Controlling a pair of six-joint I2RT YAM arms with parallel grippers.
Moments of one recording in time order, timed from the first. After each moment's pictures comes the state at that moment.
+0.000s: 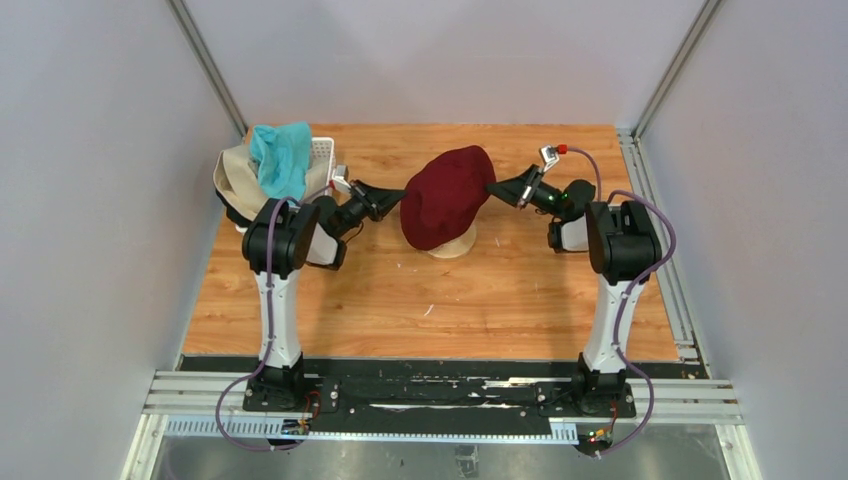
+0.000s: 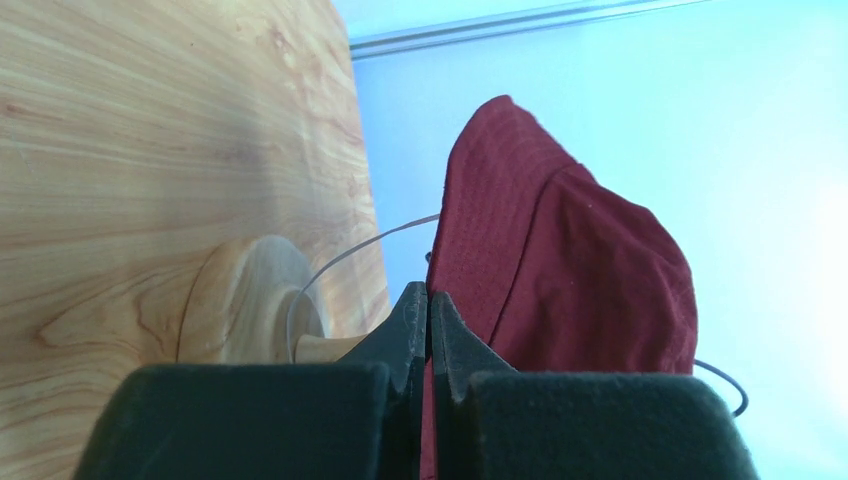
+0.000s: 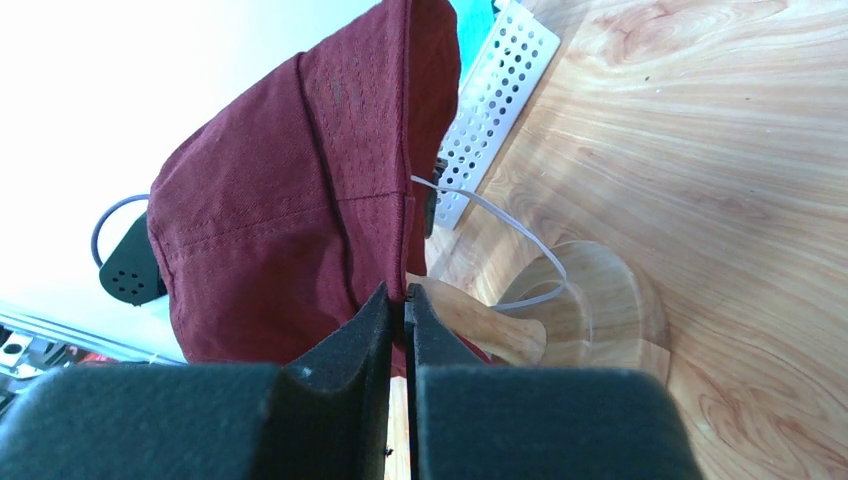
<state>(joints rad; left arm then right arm) -0.18 2.20 0.85 1.50 0.64 -1.50 0.06 2.13 0.96 1.45 -1.01 1.27</state>
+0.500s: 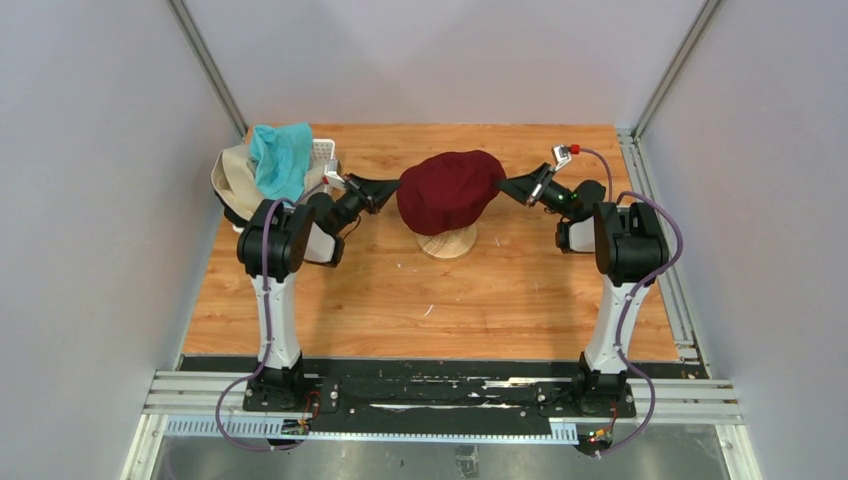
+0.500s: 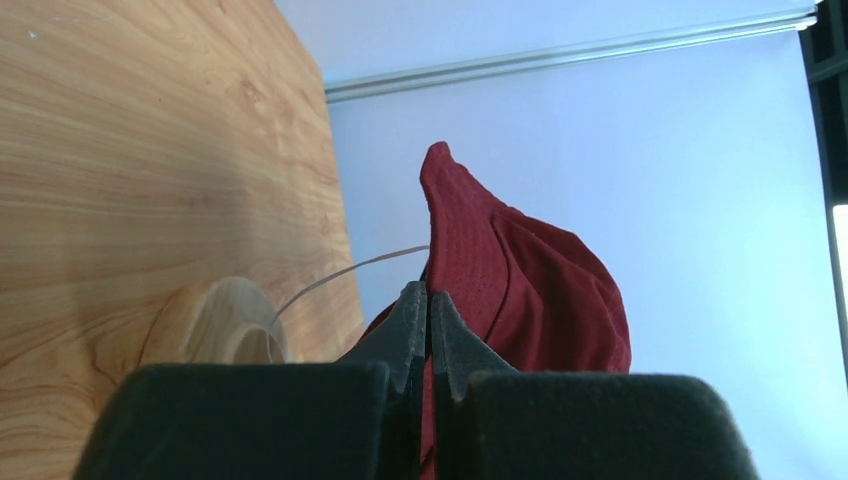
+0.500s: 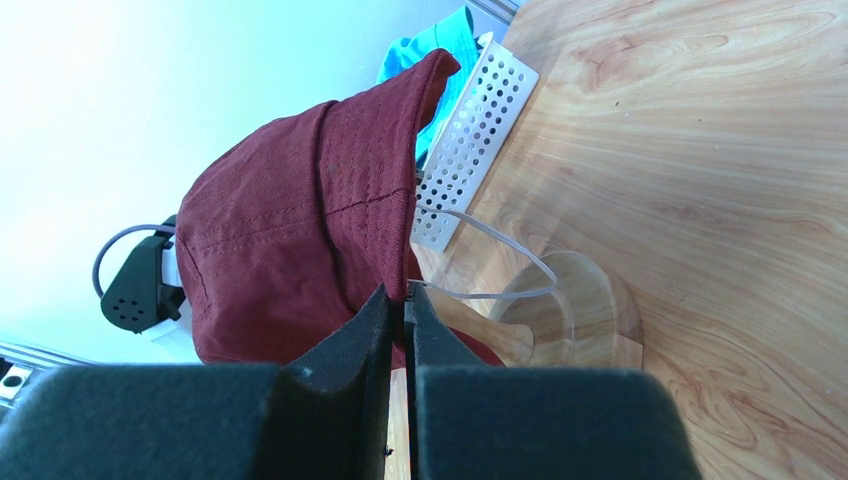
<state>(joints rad) -0.17 2.15 0.85 1.50 0.57 -1.54 0.00 2.10 0.94 1.45 -0.99 1.29</state>
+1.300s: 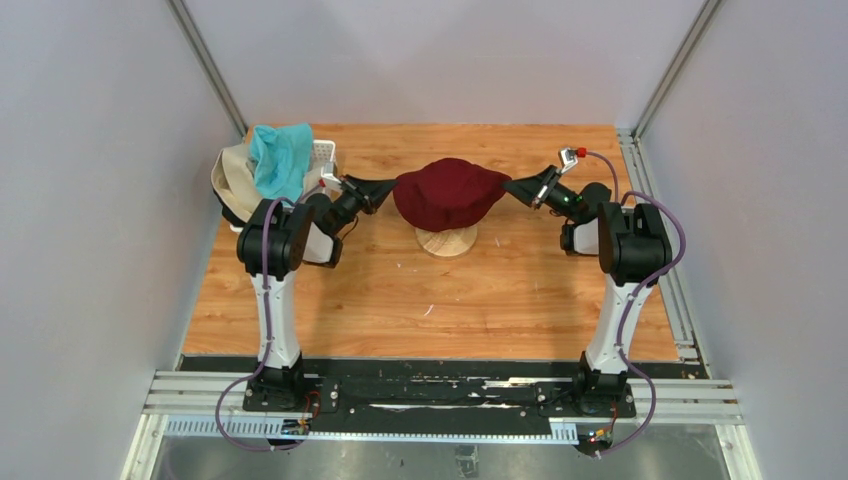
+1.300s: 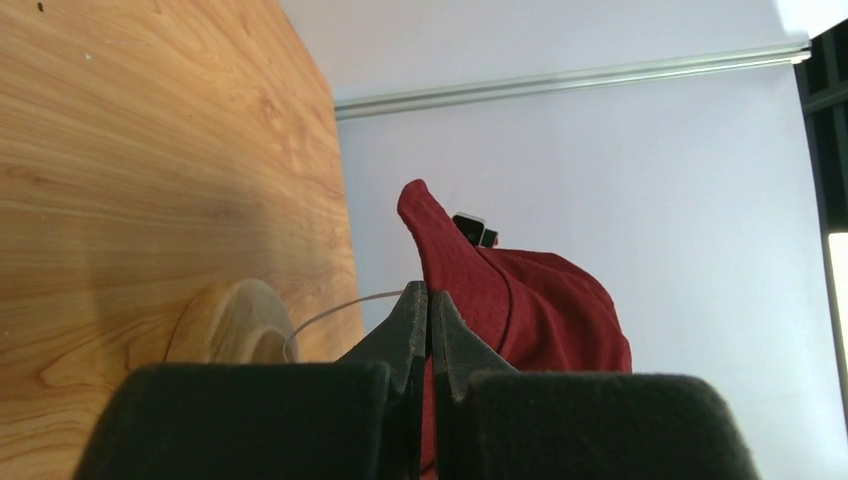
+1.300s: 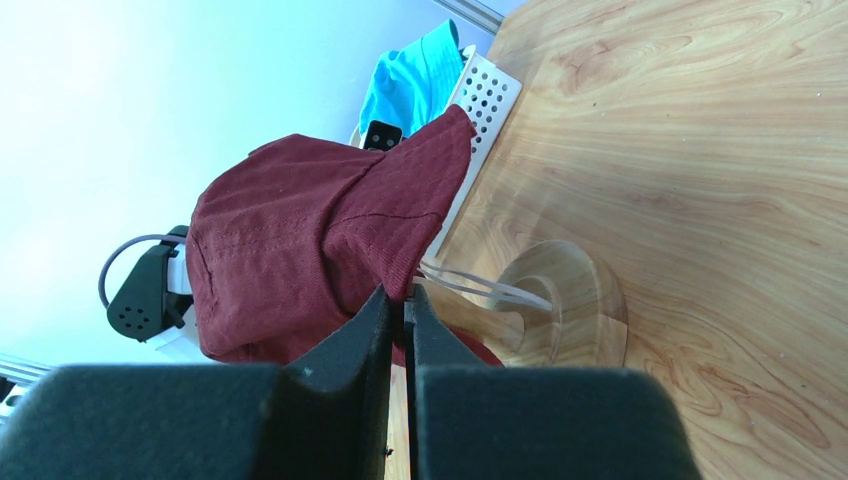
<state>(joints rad) -0.15 2.17 0.85 1.50 0.54 -1.56 -0.04 2.10 0.91 1.46 -0.99 1.30</state>
